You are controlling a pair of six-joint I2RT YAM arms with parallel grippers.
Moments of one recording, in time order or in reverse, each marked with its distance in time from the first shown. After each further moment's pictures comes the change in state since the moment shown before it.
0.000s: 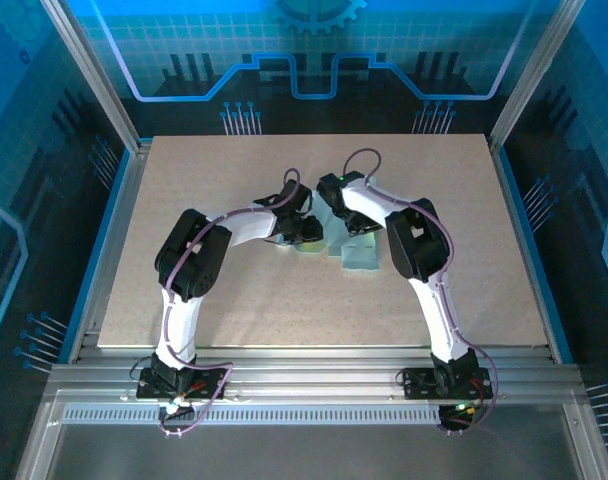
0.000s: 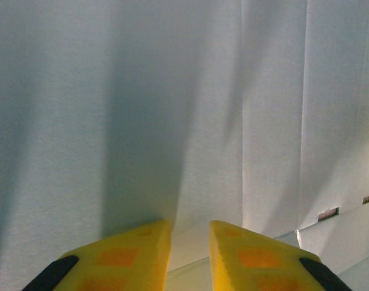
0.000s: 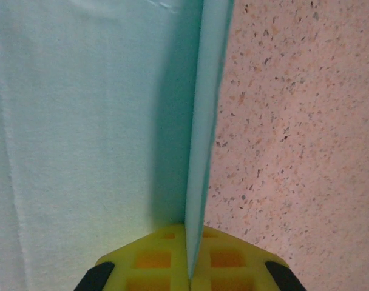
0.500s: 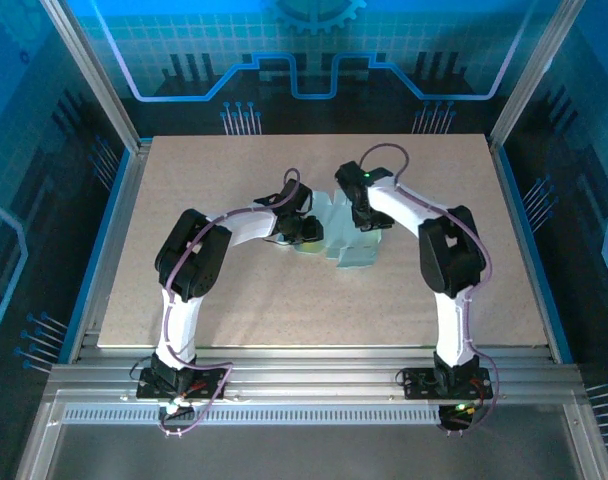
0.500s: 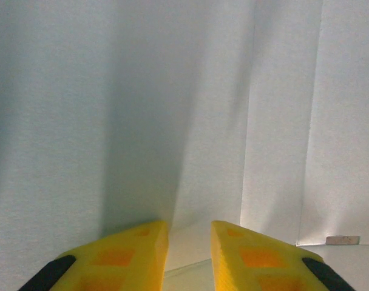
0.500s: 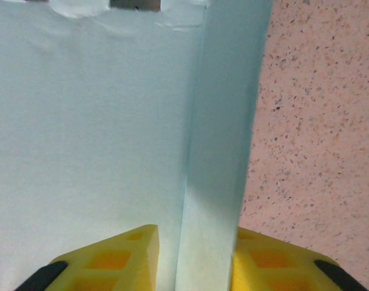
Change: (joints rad) left arm -0.002 0.000 0.009 -0.020 0.001 -0.007; right arm -0.066 -0.322 -0.263 0.199 -0.263 -0.076
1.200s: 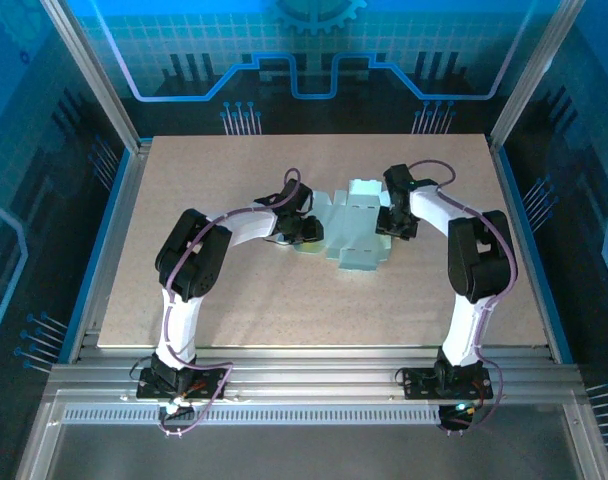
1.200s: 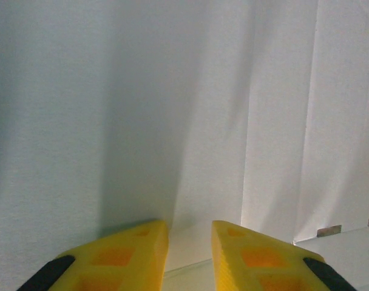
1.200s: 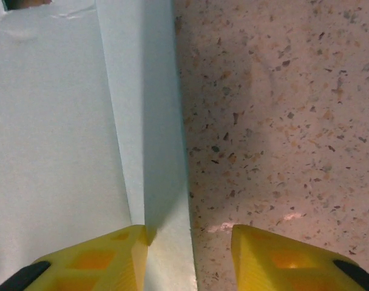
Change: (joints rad) left arm 0.000 0.002 0.004 -0.005 -0.003 0.009; right arm -0.231 -0.108 -0.265 0.256 -0.393 0.030
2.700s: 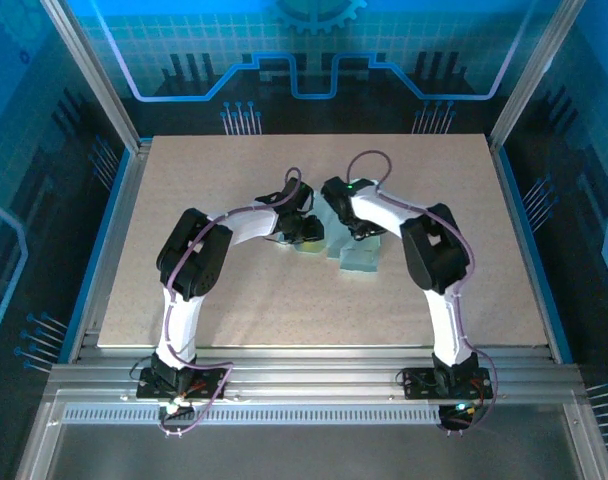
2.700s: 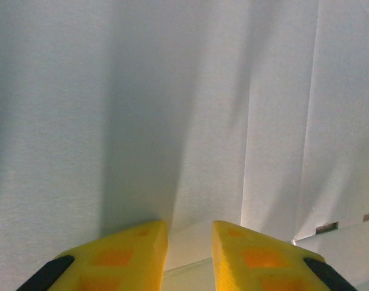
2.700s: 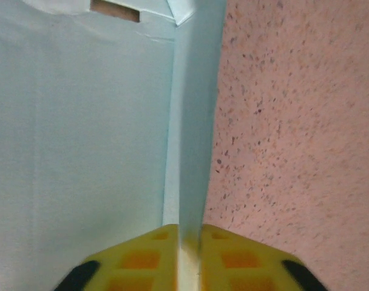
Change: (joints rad) left arm -0.001 0.011 0.024 -0.027 0.004 0.004; right arm 0.287 0.174 0.228 -0.231 0.584 0.021
